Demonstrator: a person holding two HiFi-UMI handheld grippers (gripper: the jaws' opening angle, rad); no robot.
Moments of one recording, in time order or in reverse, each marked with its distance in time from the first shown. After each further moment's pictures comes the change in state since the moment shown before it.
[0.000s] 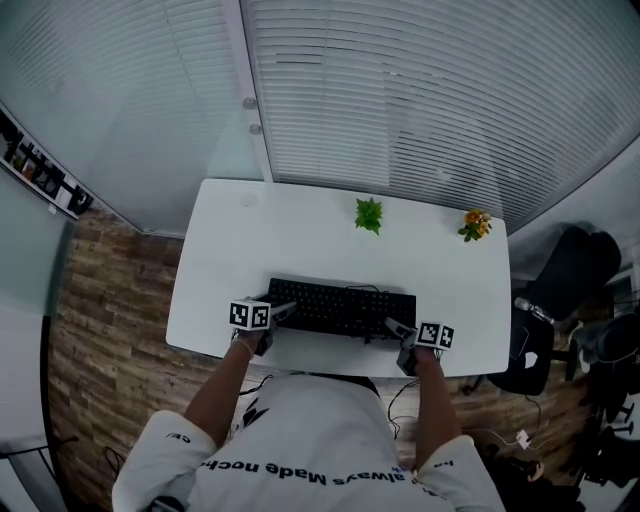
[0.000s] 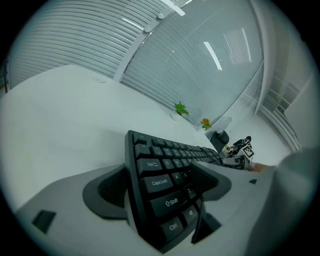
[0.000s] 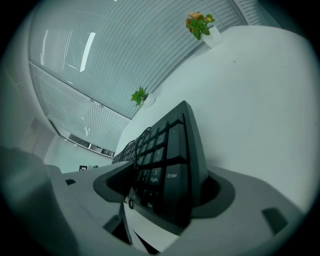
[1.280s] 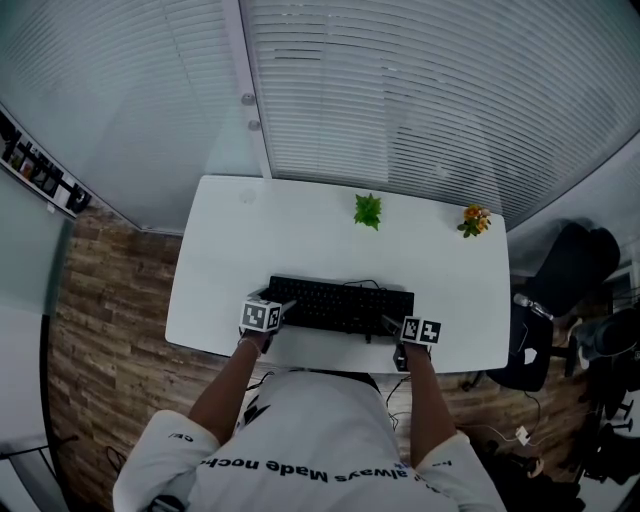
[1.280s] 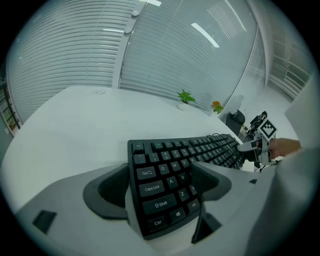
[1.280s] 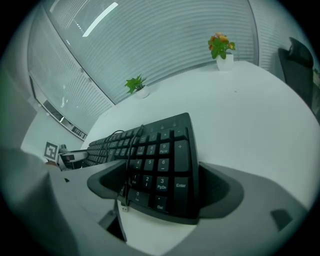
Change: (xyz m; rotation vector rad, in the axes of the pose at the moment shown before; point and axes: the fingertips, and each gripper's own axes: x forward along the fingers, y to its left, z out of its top) left arm 0.004 0.010 -0.007 0.192 0.057 0.222; right arm -0.001 -0.024 0.002 -0.234 0.021 -0.361
